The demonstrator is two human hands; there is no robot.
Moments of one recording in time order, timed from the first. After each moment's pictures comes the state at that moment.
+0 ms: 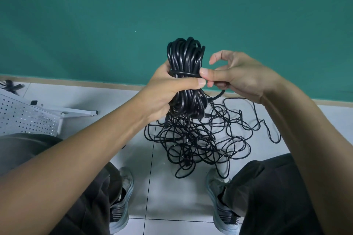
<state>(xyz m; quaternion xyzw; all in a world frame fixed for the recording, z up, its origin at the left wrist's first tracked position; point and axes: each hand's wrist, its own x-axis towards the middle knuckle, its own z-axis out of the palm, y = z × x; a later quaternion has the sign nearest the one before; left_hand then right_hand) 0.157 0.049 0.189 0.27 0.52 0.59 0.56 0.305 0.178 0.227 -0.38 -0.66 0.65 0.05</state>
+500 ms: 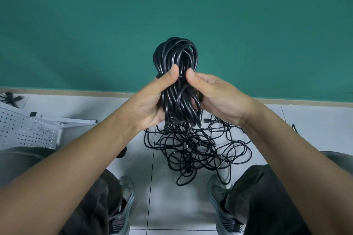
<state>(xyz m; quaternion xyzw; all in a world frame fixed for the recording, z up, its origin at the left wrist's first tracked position) 0.145 0.043 0.196 0.30 0.39 0.55 0.67 0.292 0.134 0.219 -0.28 -0.58 0.76 0.06</state>
